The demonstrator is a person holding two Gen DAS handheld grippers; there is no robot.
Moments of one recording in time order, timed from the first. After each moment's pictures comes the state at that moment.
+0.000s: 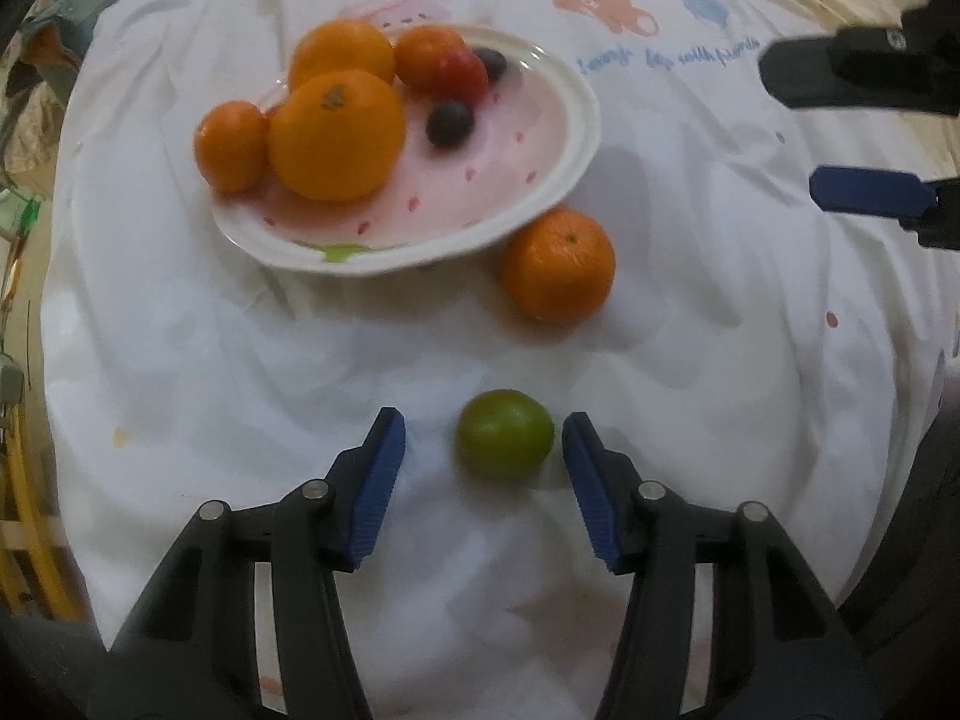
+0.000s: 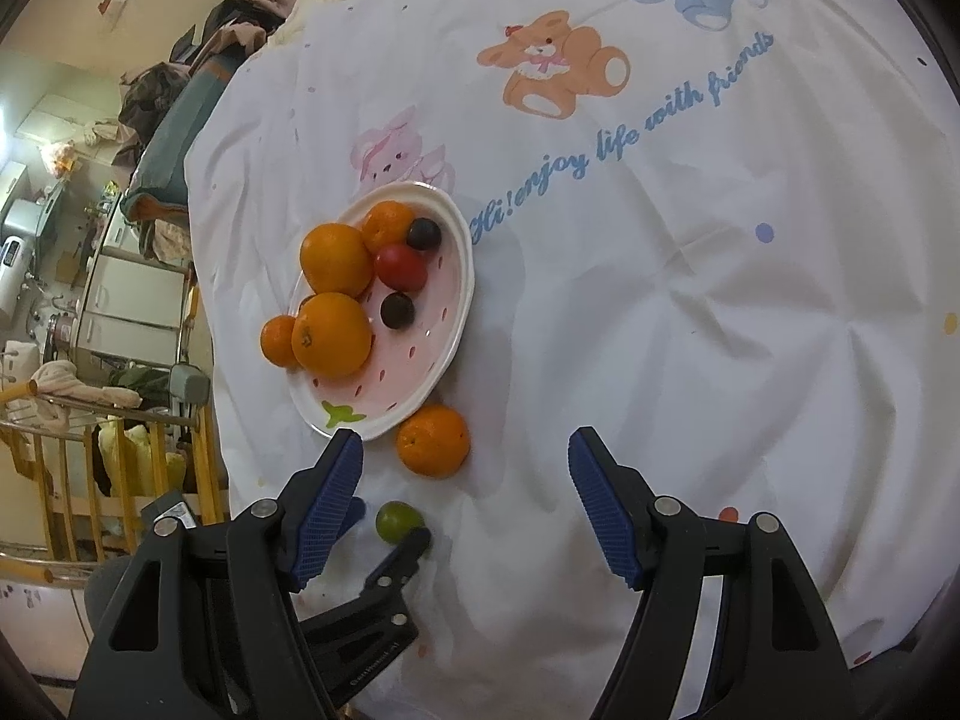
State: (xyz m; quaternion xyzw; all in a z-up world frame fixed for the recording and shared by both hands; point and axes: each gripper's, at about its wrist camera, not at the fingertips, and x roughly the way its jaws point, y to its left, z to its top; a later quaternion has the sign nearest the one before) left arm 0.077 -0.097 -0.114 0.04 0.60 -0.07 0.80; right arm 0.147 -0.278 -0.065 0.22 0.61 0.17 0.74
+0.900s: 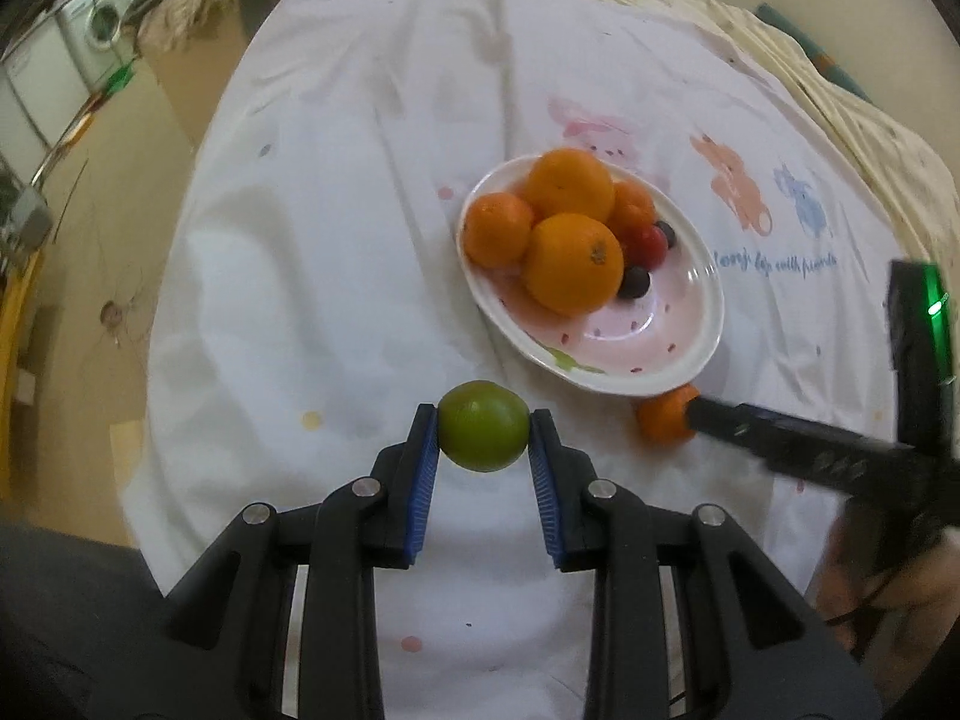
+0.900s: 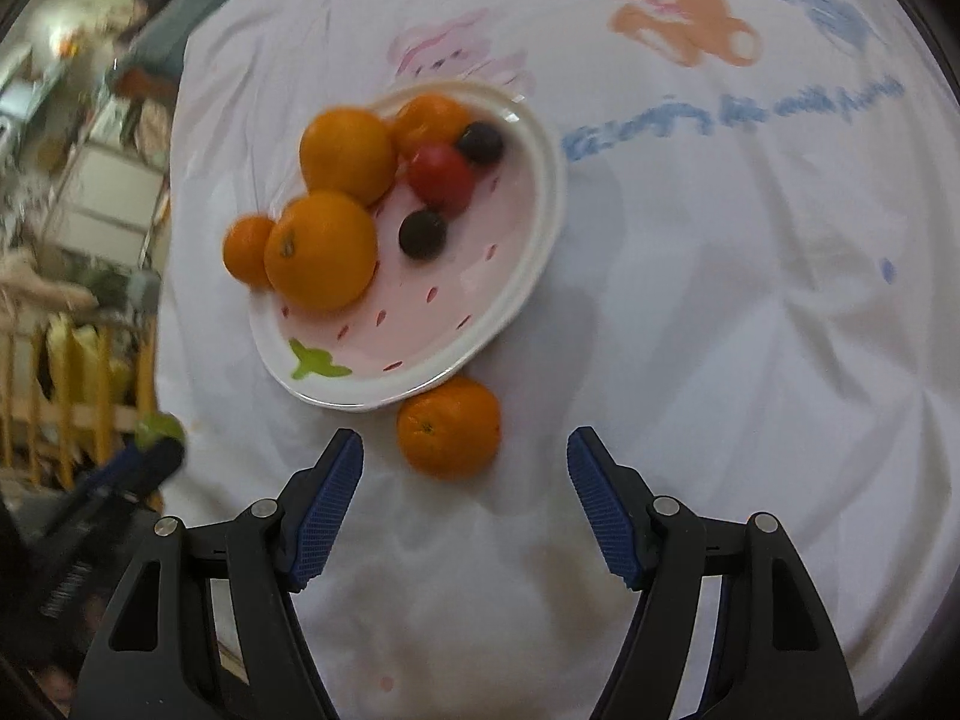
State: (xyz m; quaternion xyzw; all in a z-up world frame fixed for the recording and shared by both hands) left arm 0.083 0.004 -0.052 -0.12 0.55 0.05 0.82; right arm 0.157 -0.205 -0.104 0.09 0.64 0.20 0.73
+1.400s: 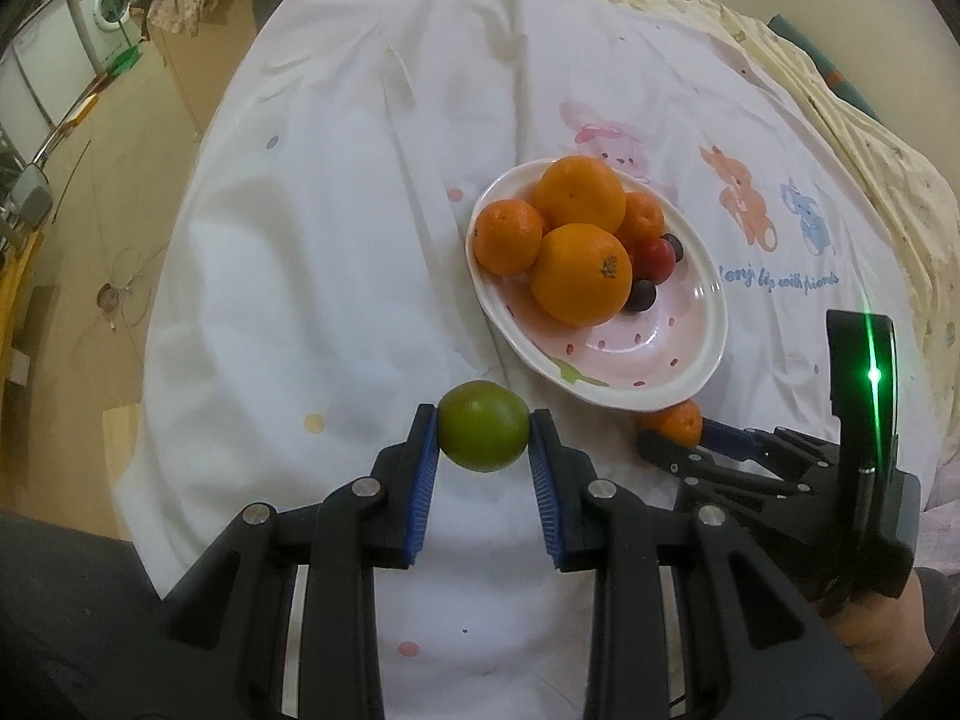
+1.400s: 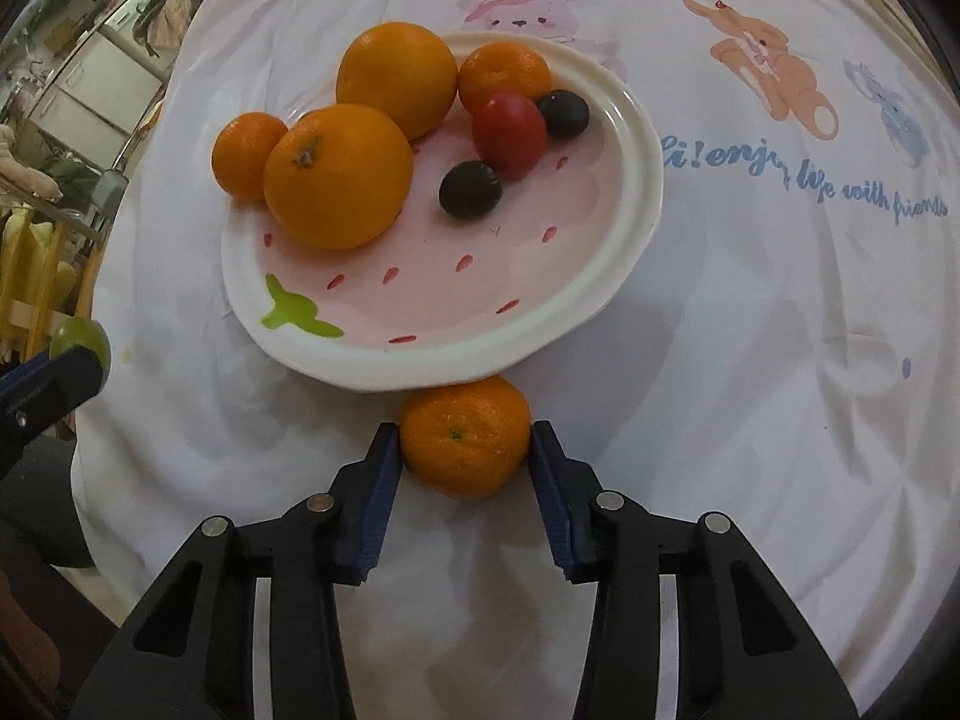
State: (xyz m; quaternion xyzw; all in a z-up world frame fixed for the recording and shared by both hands) left arm 0.086 0.010 -0.052 -0.14 0.55 0.05 0.82; right arm 0.148 -0.169 -0.120 -0.04 0.63 0.21 0.74
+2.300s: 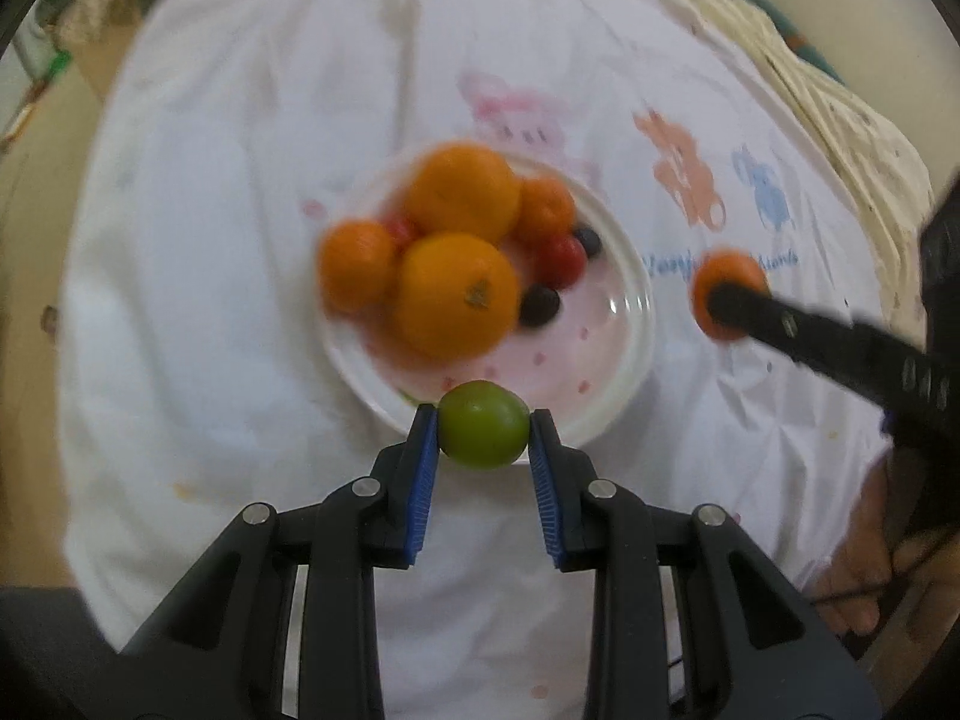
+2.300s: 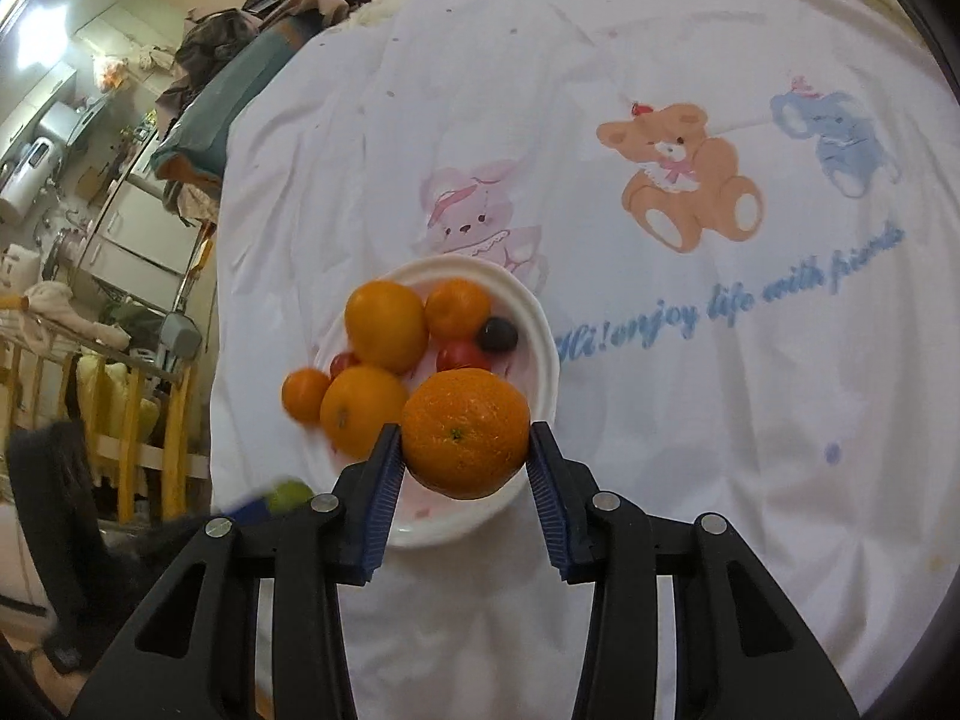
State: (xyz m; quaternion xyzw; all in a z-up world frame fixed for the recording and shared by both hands) left arm 0.150 -0.038 -0.067 -0.14 0.60 -0.03 0.79; right arm 0.219 -0.231 -0.053 0.13 0.58 0.23 0.77
